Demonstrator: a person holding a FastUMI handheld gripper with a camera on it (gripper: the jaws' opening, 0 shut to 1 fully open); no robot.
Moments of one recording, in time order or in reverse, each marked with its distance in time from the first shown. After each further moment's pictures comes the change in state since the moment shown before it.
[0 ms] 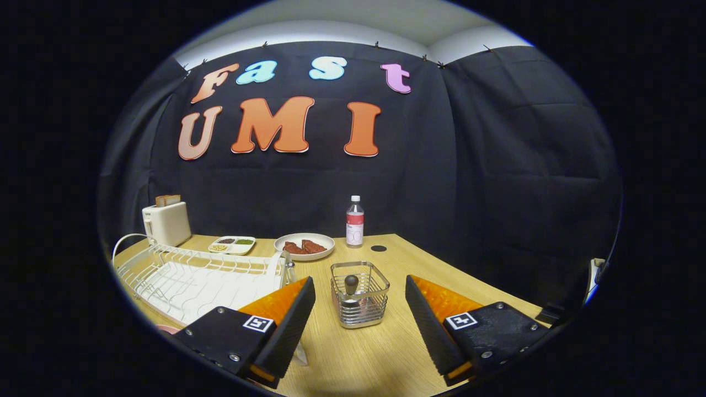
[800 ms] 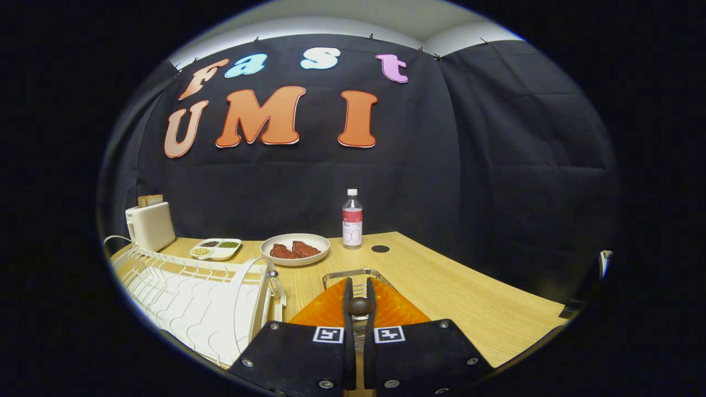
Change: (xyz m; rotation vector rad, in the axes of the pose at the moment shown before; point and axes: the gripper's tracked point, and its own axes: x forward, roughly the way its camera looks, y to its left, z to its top) arm 0.061 0.005 -0.011 0.043 0.002 -0.026
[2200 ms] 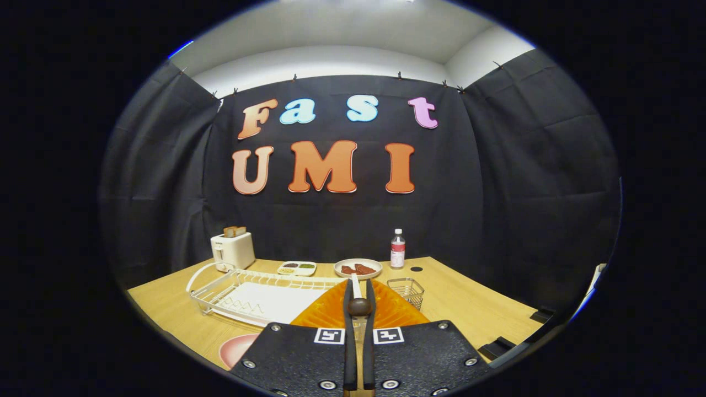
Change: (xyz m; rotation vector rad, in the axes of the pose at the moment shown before) arm -0.242 0.056 0.081 0.007 -0.146 0.254
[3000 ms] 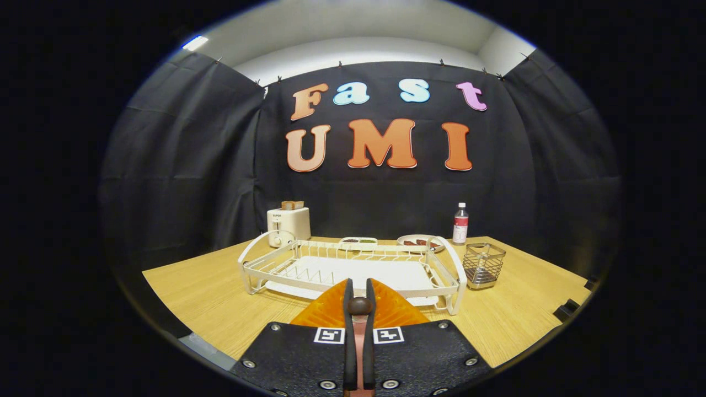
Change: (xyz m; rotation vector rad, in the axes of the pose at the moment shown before) arm -0.007 0.120 -0.092 -0.011 0.060 0.227
